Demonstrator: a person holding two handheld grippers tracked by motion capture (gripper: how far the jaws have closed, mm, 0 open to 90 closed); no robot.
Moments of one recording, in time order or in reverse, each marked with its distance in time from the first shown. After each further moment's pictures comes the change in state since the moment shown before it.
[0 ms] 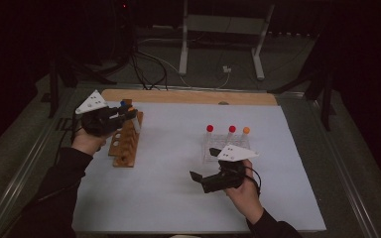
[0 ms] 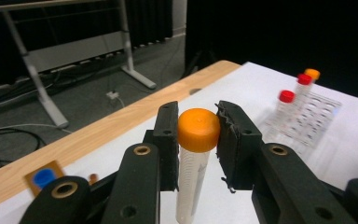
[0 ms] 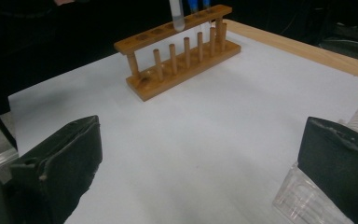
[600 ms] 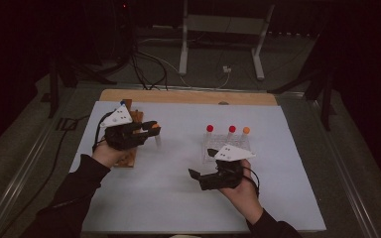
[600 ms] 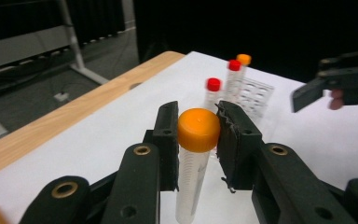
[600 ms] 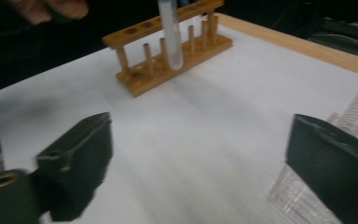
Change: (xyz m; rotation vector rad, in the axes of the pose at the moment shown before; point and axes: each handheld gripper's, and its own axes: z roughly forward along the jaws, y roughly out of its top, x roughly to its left) left arm -0.055 -0.006 0.025 0.030 -0.180 0.047; right arm 0.002 -0.001 0.006 0.022 -0.039 -0.001
